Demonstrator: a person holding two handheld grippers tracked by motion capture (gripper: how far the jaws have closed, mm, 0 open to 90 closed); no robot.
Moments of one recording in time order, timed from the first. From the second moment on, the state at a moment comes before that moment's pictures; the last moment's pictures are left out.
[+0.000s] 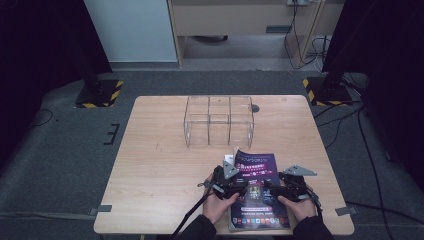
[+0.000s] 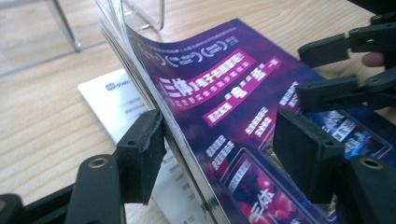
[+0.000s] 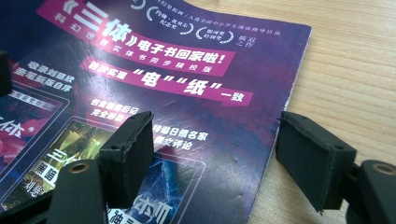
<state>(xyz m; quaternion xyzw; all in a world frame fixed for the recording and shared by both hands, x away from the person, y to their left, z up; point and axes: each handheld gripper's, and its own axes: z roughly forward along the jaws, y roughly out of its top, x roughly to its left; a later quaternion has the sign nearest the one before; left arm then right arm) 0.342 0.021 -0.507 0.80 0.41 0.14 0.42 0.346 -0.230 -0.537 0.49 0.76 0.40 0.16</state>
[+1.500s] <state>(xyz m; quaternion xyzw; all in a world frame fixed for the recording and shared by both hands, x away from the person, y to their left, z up) 0.353 0.043 -0.527 0.70 0.51 0.07 0.50 0.346 -0.232 -0.537 0.49 0.75 0.40 0.15</state>
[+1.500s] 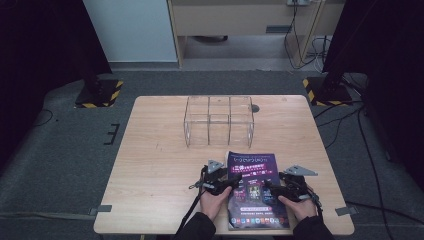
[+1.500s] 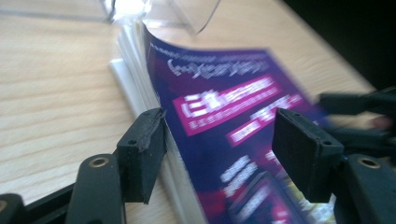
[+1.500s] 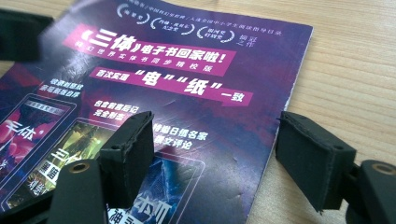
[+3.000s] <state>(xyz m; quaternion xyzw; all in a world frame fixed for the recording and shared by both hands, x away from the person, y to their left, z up) 0.357 0.032 -0.525 0.76 0.44 0.04 0.47 0.347 -0.234 -0.537 0.50 0.75 0.41 0.15</state>
